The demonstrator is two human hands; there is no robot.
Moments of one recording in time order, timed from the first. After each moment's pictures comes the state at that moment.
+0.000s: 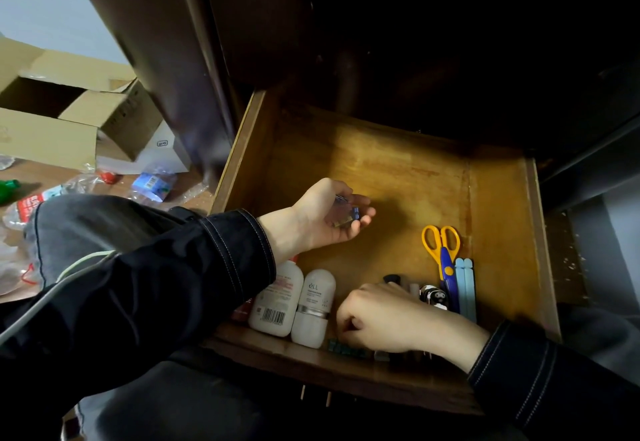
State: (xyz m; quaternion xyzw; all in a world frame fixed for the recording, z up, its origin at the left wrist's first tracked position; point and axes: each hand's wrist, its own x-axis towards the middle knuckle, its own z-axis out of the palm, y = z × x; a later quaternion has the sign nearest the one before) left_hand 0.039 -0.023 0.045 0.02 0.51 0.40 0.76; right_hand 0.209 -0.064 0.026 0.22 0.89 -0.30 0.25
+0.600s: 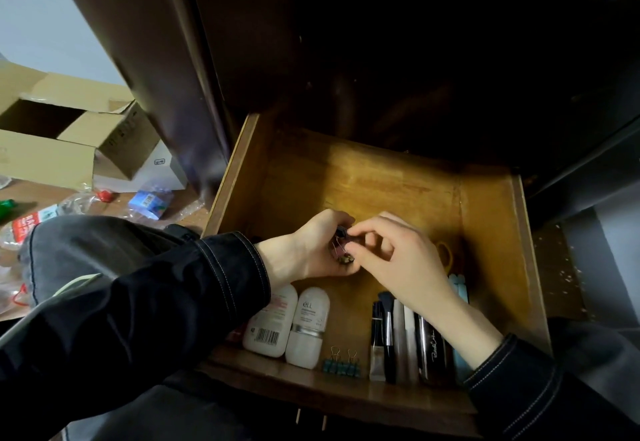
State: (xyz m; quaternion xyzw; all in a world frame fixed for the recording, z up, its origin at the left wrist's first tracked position) left_hand 0.051 -0.027 0.042 0.00 0.51 0.36 0.78; right_hand 0.213 -0.022 0.054 0.41 0.84 -0.28 -0.21
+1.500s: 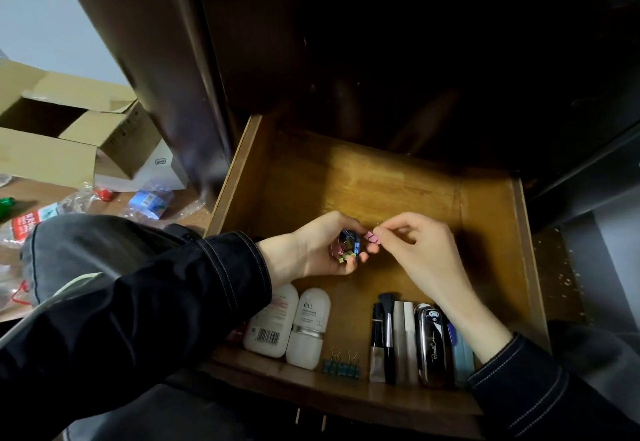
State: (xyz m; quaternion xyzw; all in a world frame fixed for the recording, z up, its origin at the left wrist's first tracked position) left_hand 0.048 -0.027 0.045 0.10 0.49 0.31 0.81; right_hand 0.224 -0.006 0.054 0.52 0.72 -0.37 -0.26
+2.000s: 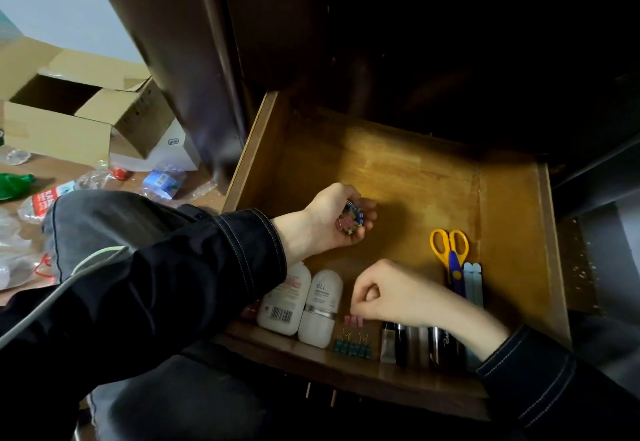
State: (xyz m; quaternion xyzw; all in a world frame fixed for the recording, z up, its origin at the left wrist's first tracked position) left_hand 0.042 -0.022 0.036 0.03 0.55 0.40 0.73; right_hand 0.211 -0.042 0.028 0.35 0.81 -0.44 0.15
